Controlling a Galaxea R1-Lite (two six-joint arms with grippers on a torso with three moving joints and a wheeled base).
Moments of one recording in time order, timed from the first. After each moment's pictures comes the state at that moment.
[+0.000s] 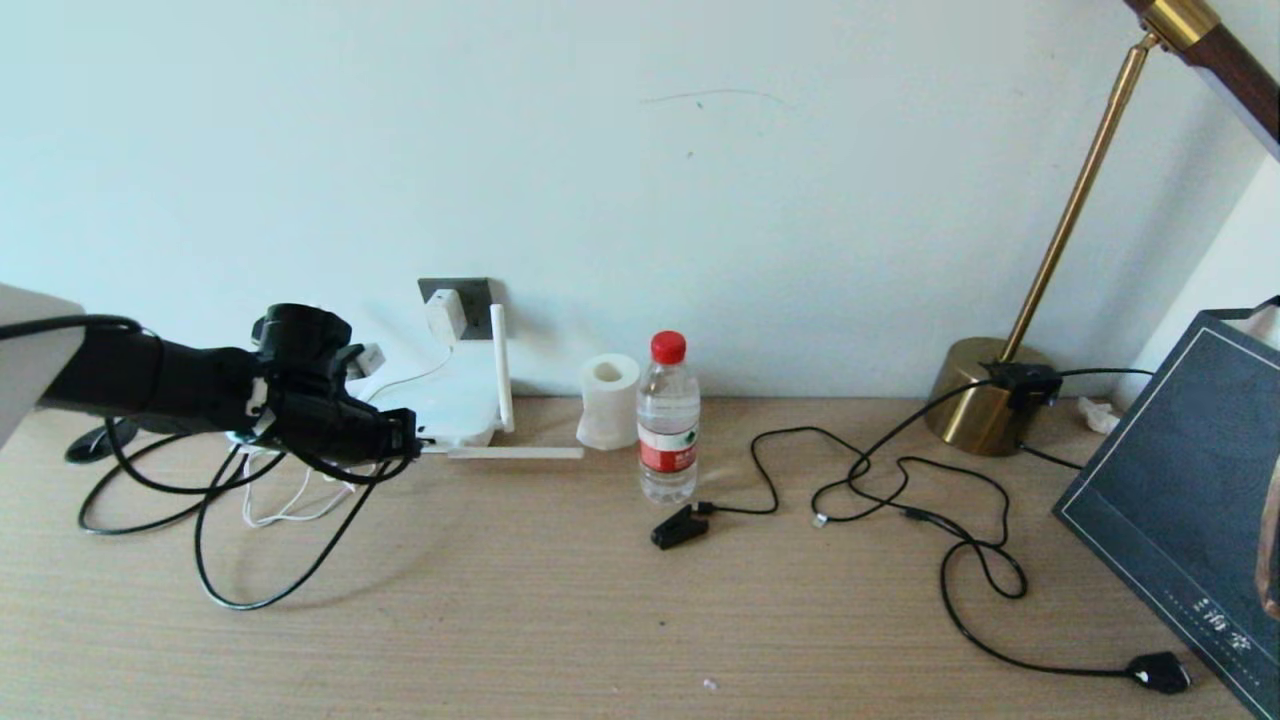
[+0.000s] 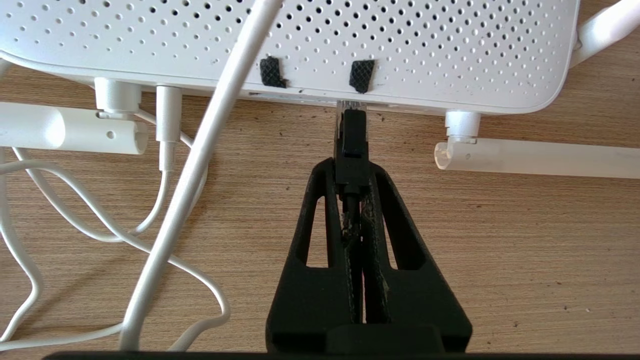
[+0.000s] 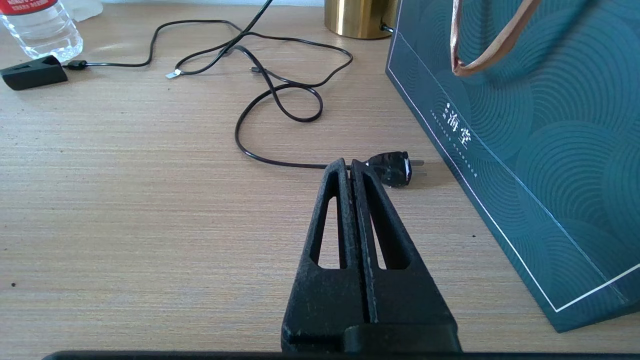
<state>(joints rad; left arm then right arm) 0.03 2.11 -1.42 0.12 -0.13 -0.08 -0.01 0.00 -0.03 0.06 -0.01 0.00</state>
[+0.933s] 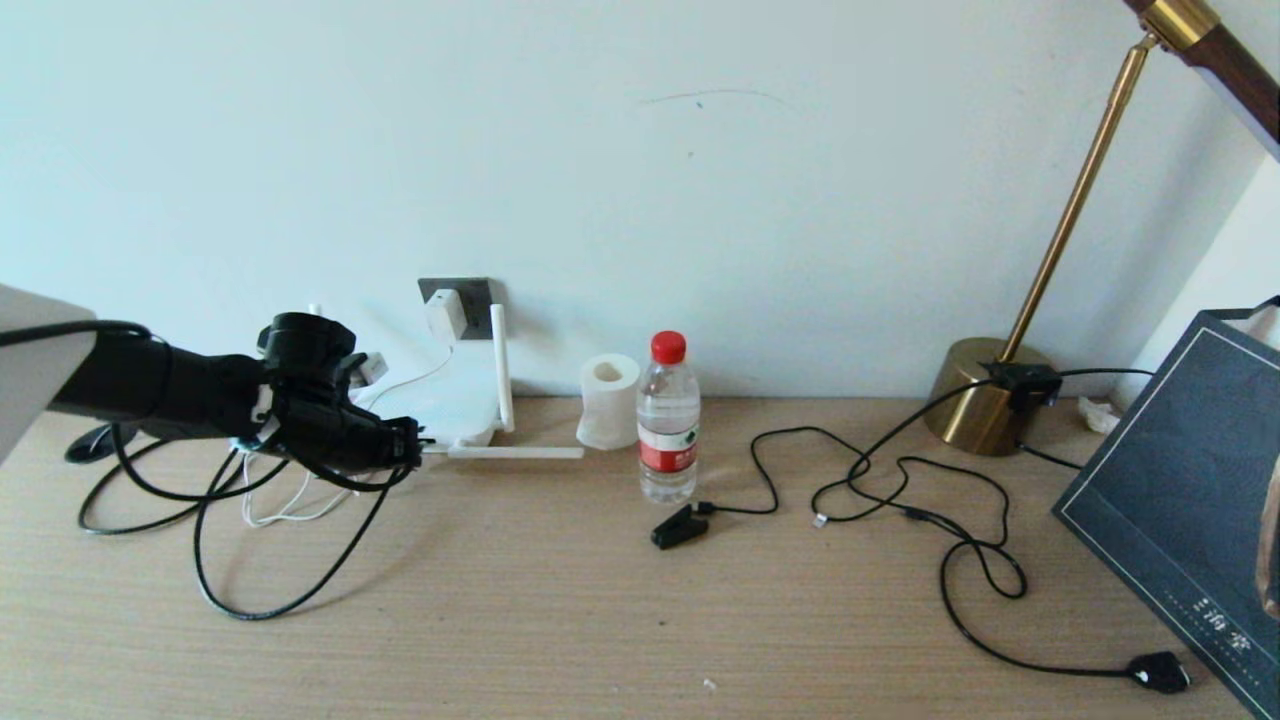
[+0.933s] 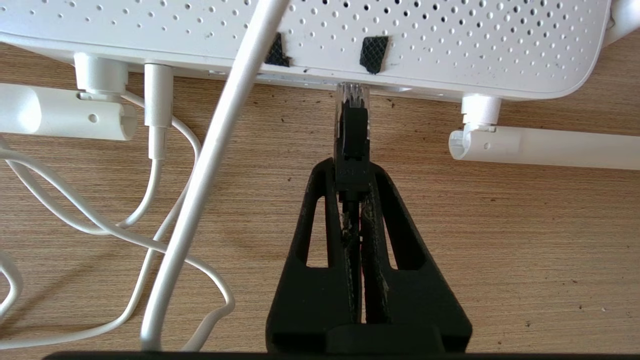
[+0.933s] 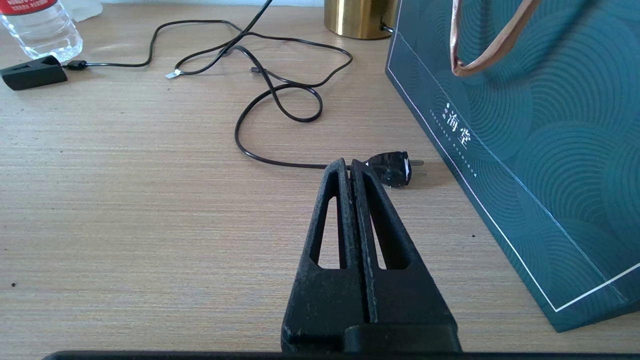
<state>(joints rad) 0.03 2.12 -1.41 0.12 -0.13 -0.08 -0.01 0.00 -0.03 0.06 -0.01 0.00</state>
